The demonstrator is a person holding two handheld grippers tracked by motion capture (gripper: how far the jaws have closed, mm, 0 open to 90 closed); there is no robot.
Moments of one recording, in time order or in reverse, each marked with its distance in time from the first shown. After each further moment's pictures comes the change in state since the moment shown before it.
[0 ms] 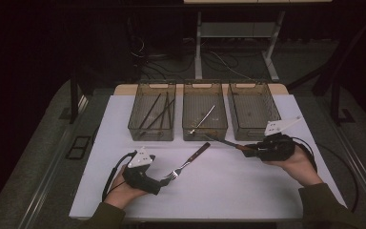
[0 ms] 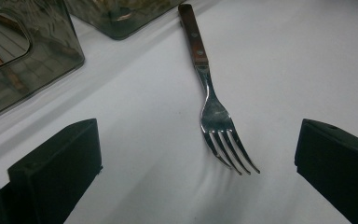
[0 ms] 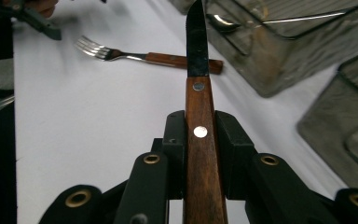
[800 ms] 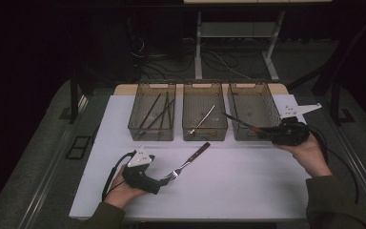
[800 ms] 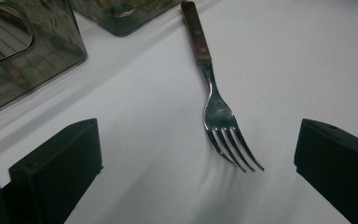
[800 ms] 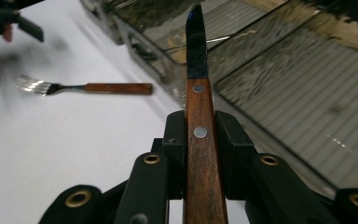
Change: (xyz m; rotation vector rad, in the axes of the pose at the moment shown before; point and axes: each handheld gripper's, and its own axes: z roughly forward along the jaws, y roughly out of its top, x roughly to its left) left arm 0.002 -0.002 0.000 0.004 0.002 -0.013; right arm -0.033 0.009 -0.033 -0.073 -0.171 0.104
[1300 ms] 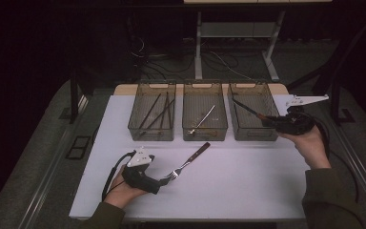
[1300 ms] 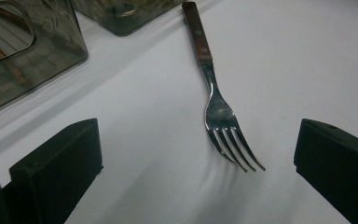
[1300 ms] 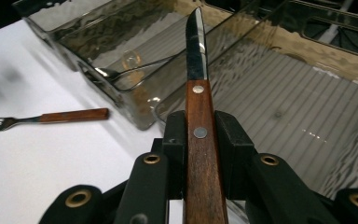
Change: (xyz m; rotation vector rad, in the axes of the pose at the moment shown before) left arm 0.001 0.000 0.000 -0.004 -0.002 -0.004; right arm -0.027 0.010 -0.004 -0.045 -0.109 0.087
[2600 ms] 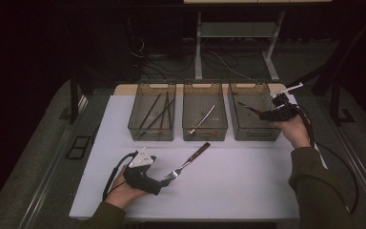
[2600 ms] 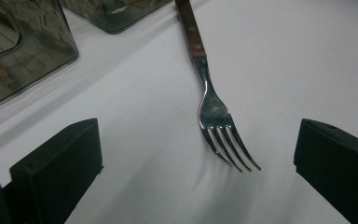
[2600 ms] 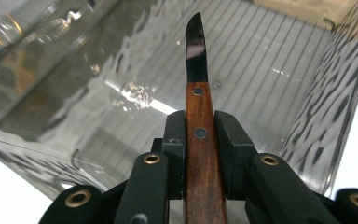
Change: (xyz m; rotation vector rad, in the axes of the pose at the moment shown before) left arm -0.003 0.000 0.004 0.012 -0.014 0.014; right arm -0.047 0.015 0.066 0.234 -0.195 0.109
